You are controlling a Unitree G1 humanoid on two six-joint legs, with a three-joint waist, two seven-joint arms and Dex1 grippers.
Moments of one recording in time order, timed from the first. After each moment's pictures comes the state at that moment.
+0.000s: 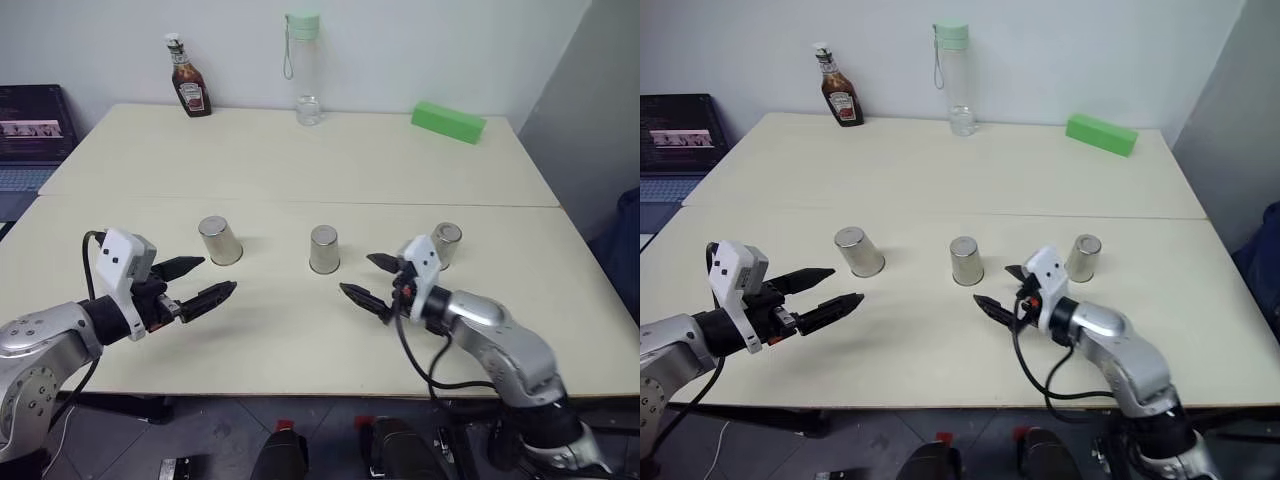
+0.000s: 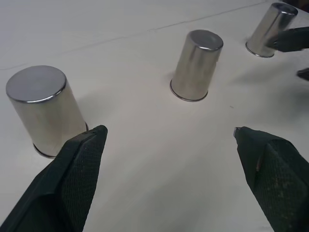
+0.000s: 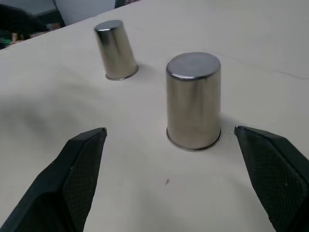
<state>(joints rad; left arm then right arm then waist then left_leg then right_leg) 0.03 0.80 0.48 -0.48 -0.71 0.78 -0.77 -0.36 -0.28 0.25 -0.18 0.33 0.49 0.50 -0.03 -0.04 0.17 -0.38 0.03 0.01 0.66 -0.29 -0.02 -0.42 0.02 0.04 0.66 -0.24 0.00</state>
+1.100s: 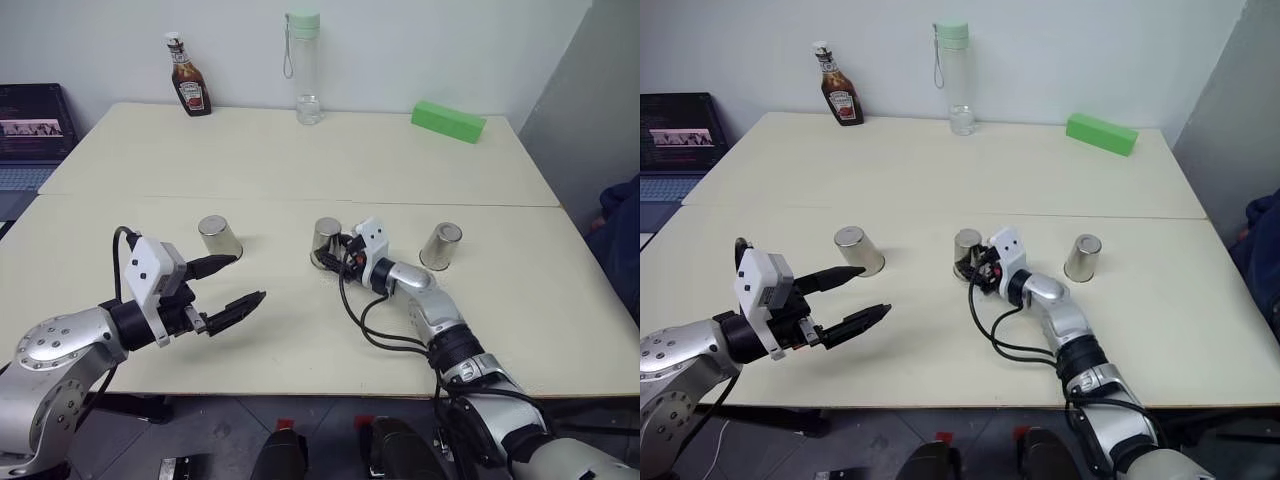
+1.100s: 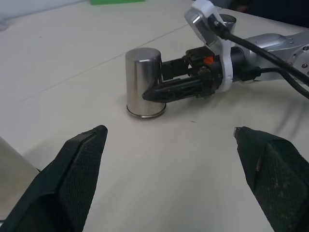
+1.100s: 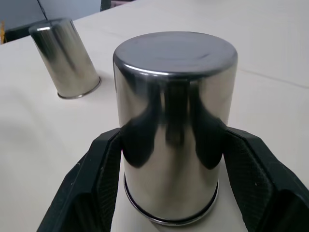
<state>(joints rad) 0.06 0.78 0.38 -0.54 -0.66 0.62 -0.83 -0.69 -0.03 0.17 0.60 0.18 0.08 0.59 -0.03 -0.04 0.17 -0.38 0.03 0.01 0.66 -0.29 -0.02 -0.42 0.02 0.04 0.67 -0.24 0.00</state>
